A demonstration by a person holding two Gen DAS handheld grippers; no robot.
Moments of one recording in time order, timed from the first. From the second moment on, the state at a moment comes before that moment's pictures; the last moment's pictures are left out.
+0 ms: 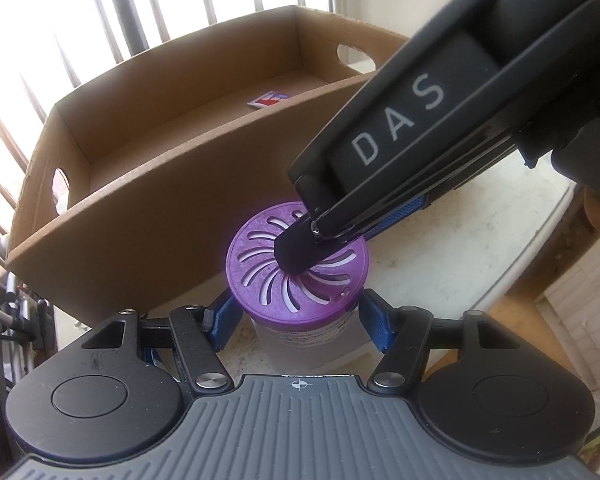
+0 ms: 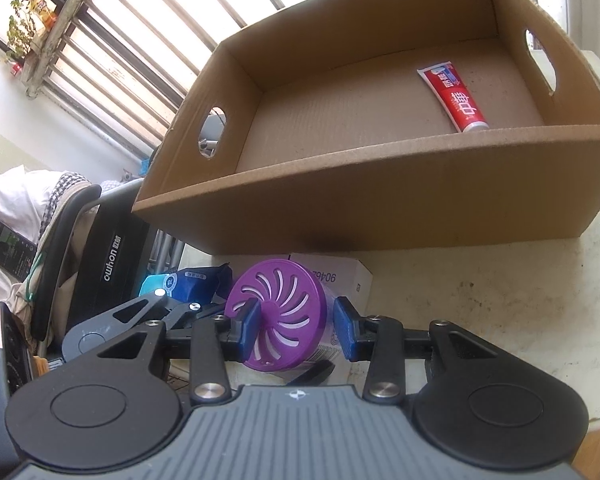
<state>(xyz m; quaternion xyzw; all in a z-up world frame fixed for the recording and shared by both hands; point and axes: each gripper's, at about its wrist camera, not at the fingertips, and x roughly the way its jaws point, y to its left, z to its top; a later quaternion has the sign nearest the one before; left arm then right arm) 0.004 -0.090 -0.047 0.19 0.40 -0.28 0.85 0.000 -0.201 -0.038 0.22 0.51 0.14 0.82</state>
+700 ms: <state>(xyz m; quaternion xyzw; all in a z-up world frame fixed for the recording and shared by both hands) -0.008 -0.096 -0.047 0.19 0.41 -0.28 0.85 0.004 -0.212 -0.045 0.27 0.53 0.14 0.79</state>
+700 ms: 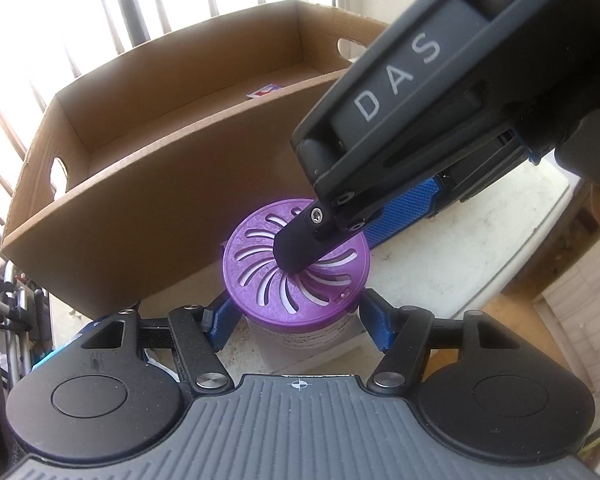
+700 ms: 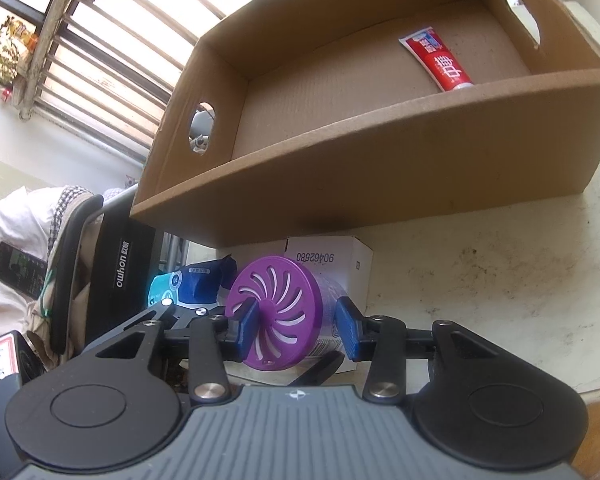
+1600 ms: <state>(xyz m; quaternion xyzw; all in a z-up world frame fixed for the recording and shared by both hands) -0.005 -0.099 -0.051 0.19 0.41 -0.27 0.85 0.008 -0.214 -0.045 0.28 0.53 0.14 0.79</state>
